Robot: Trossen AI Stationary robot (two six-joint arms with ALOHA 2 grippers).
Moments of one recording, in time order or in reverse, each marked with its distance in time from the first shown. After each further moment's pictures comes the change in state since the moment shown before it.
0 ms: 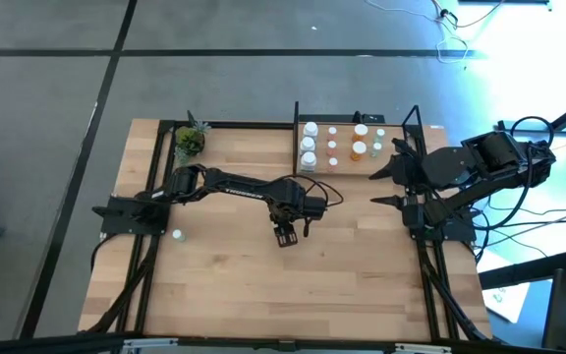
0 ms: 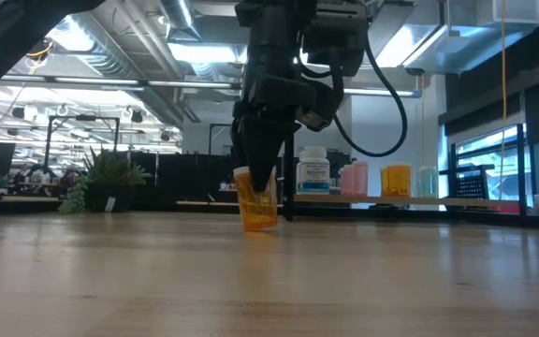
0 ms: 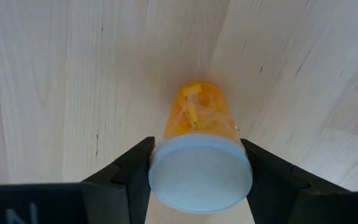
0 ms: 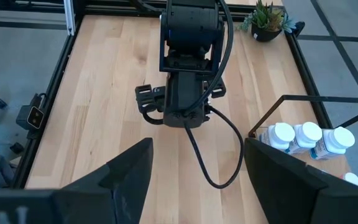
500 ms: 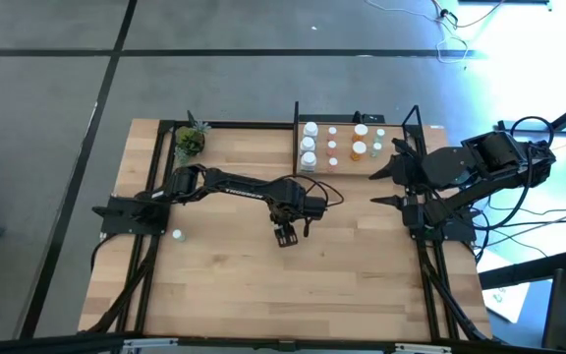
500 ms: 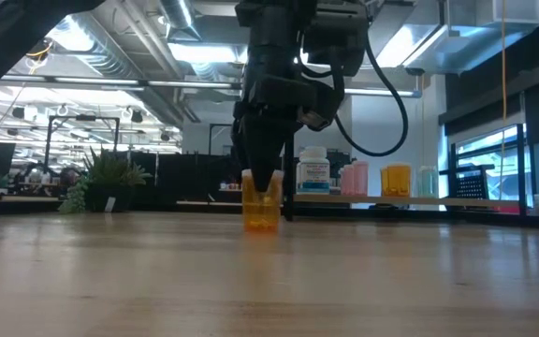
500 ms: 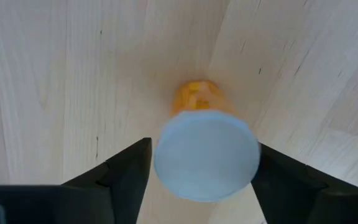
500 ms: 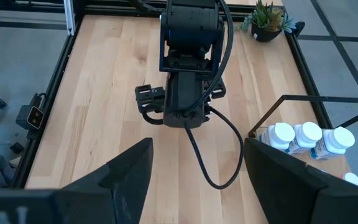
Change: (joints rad) left arm 0.000 0.000 0.000 0.005 0.000 0.009; right arm 0.000 0.000 0.000 0.000 0.000 0.000
